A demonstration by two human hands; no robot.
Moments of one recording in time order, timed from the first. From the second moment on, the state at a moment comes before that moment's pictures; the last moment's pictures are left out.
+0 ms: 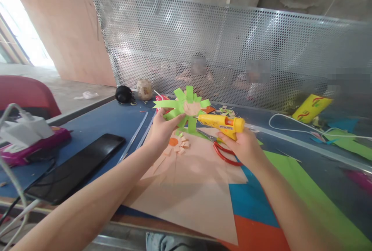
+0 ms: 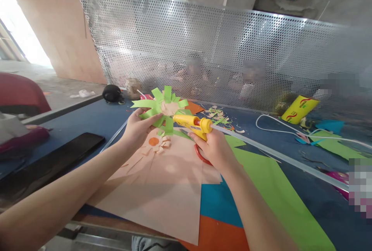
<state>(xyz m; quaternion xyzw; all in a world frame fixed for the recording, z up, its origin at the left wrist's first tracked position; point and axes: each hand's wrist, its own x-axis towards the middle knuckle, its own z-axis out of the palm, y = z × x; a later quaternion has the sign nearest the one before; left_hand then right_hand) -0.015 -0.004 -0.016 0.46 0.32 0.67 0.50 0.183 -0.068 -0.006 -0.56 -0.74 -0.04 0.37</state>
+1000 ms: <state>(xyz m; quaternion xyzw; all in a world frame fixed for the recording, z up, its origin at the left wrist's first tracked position) -0.014 -0.004 -0.014 0.44 0.33 0.67 0.49 0.188 -0.067 -0.006 -0.58 -0.72 -0.06 0.39</state>
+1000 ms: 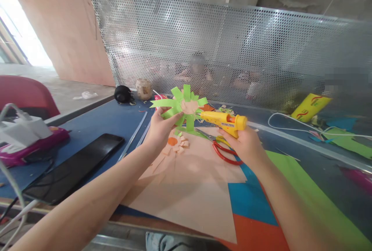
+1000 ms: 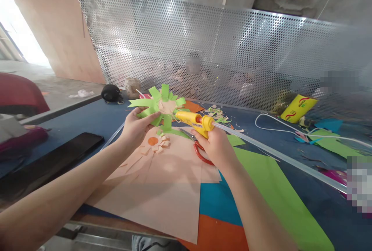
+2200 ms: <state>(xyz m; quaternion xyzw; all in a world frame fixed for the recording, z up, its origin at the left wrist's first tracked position) -0.013 -0.004 -0.015 0.44 0.34 0.66 0.50 0.187 -0.070 -0.010 -0.59 -0.71 -0.07 0.38</state>
